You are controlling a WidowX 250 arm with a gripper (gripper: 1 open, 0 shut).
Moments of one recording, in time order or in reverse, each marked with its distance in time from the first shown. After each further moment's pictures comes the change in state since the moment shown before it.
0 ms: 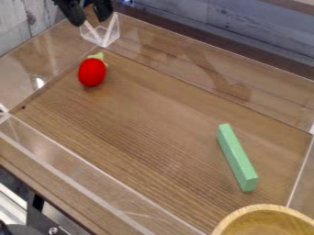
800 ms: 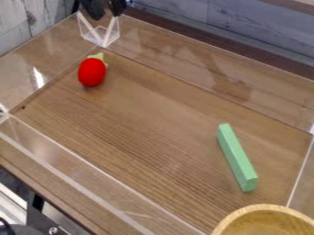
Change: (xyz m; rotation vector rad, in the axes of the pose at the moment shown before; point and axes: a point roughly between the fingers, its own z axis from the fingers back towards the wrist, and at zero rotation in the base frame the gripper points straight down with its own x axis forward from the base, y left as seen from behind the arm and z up) arm 0.019 -0.023 -0.007 0.000 0.035 0.004
